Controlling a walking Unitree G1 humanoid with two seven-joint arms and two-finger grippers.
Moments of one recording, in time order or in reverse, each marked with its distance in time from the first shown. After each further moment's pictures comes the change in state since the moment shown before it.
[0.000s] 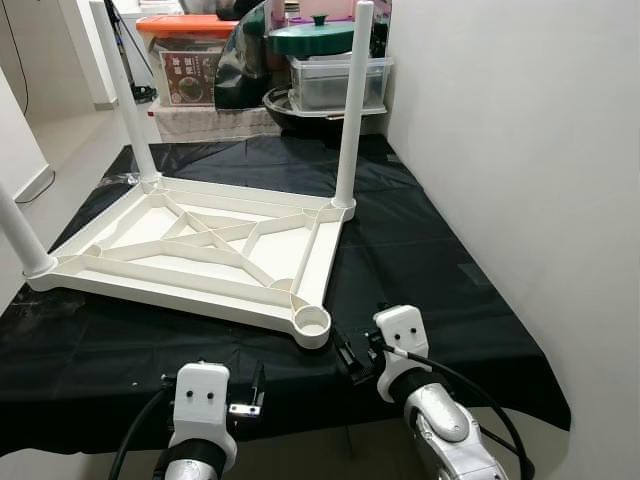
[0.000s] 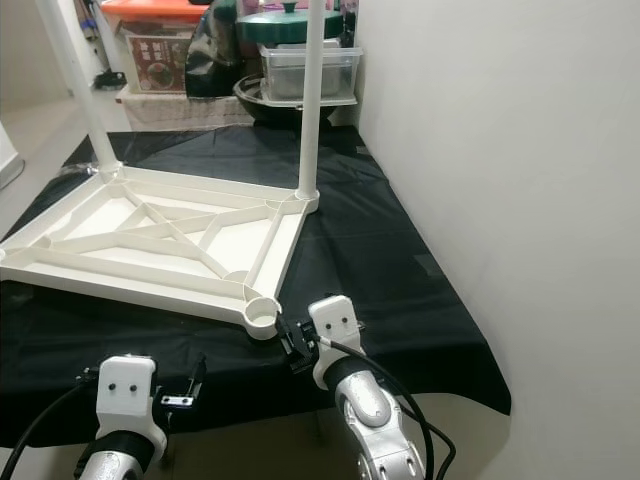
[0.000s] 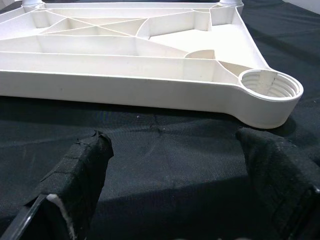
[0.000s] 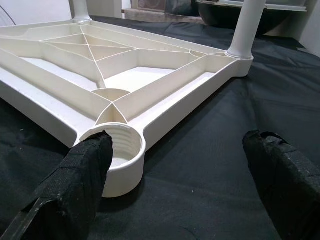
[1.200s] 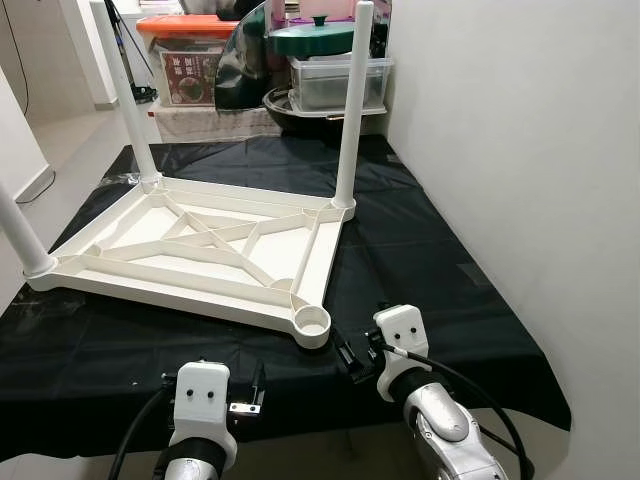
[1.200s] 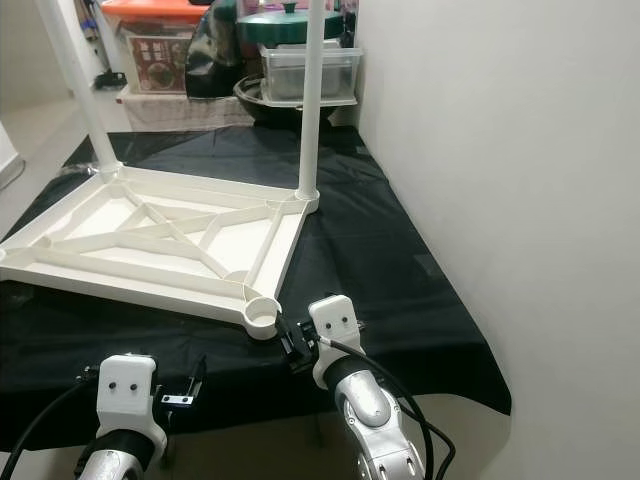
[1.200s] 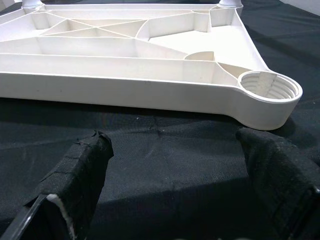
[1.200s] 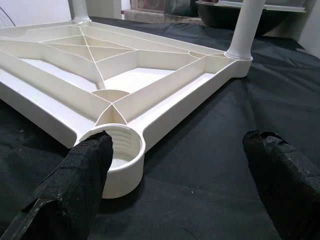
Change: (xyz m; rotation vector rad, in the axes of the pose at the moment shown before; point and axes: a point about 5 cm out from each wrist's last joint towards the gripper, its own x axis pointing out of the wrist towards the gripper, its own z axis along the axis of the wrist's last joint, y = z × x) left arm 0.001 0.000 0.001 0.000 -0.003 -0.001; right arm 0.000 0.000 0.000 0.002 -0.002 -0.003
